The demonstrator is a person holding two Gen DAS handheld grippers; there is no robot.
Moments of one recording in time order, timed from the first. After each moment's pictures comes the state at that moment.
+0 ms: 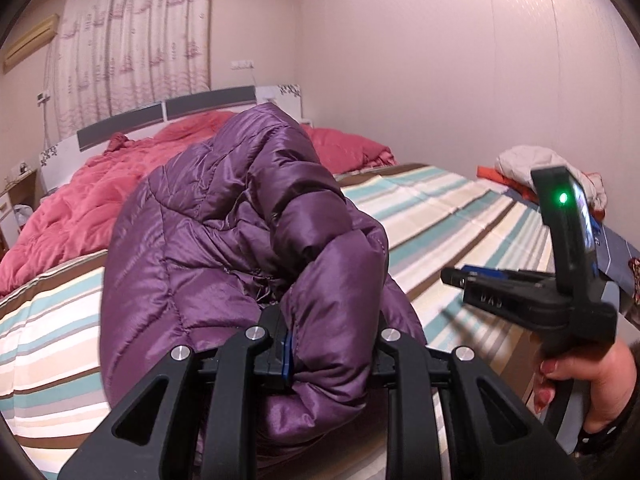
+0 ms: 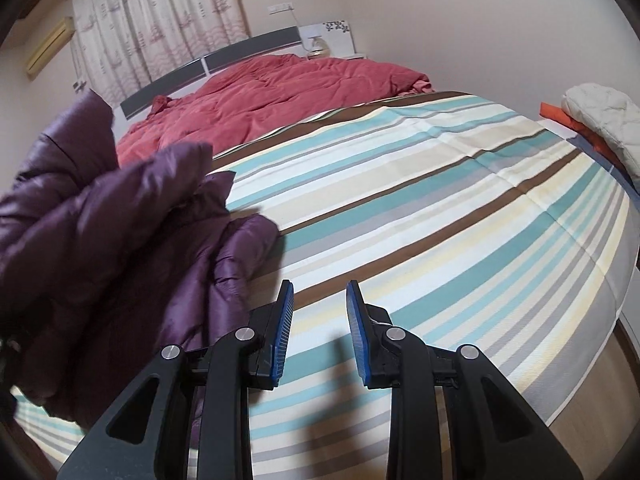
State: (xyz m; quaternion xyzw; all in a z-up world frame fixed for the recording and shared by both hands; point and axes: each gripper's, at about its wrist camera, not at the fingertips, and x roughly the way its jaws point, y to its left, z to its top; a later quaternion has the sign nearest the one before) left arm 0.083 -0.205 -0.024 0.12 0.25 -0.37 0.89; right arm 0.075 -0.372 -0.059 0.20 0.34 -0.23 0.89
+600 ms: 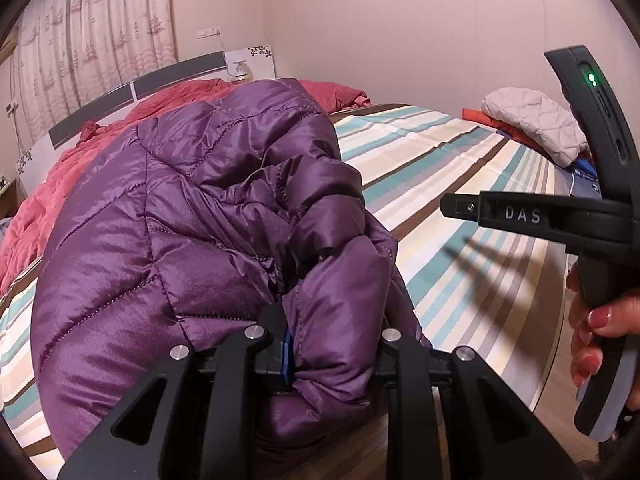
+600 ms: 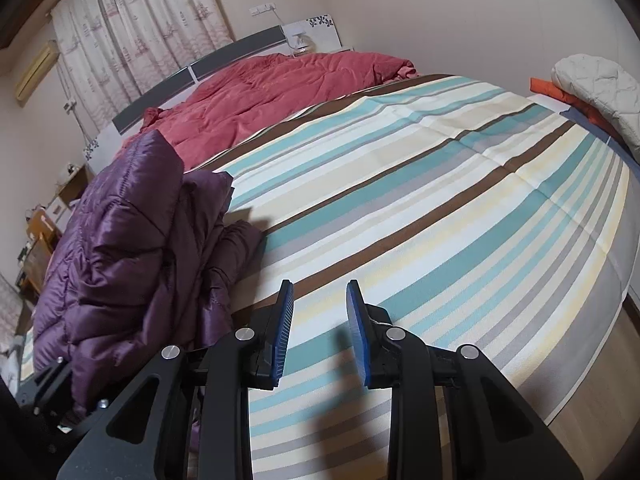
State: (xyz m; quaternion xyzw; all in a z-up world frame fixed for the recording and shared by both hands) left arm 0.077 -0.232 -0.059 0.19 0.30 -0.39 0.85; right arm 0.065 -0.395 -0.066 0.25 0.33 -0.22 0.88
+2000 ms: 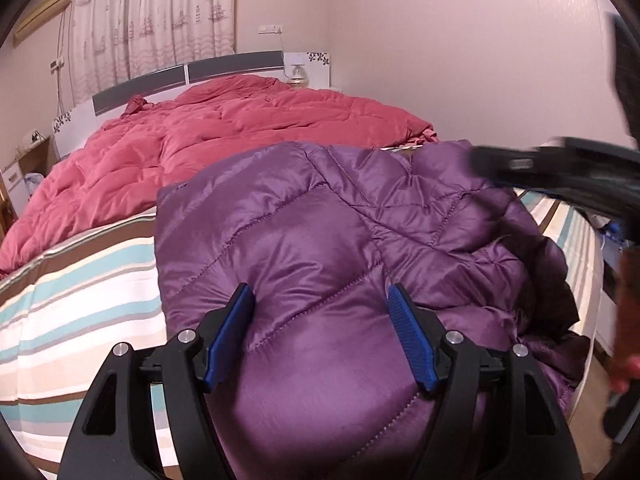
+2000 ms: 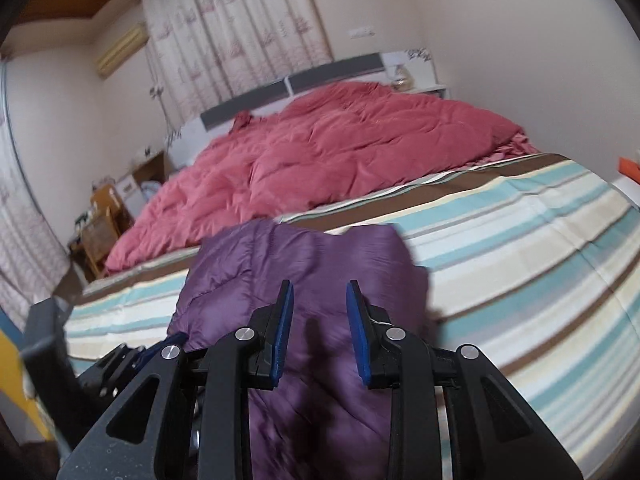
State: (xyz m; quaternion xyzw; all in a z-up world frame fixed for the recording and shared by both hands) left arm 0.155 -0.173 -0.030 0.11 0.31 -0.33 0.89; right arm 0.165 -0.318 0.015 0.18 0.29 -0.08 0.94
